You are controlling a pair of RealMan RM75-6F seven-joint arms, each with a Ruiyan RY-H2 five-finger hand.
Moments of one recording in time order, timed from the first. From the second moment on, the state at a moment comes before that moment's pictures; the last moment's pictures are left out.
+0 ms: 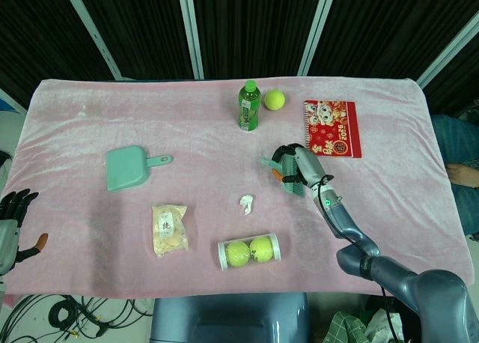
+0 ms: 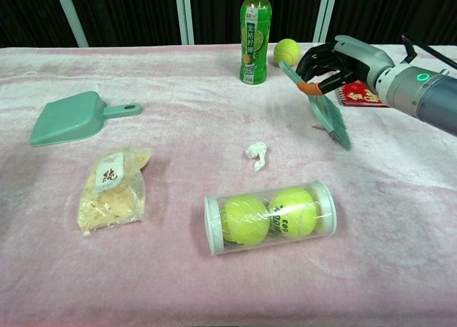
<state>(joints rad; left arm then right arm) -0.10 -1.11 -0.07 -1.70 1.36 1.42 0.11 0.83 -1.75 0.27 -0.86 -1.38 0.82 0.76</state>
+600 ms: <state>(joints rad) -0.10 -1.10 -0.06 -1.70 1.36 1.41 0.10 0.82 -1.68 0.32 -1.12 -1.41 0.79 1.47</state>
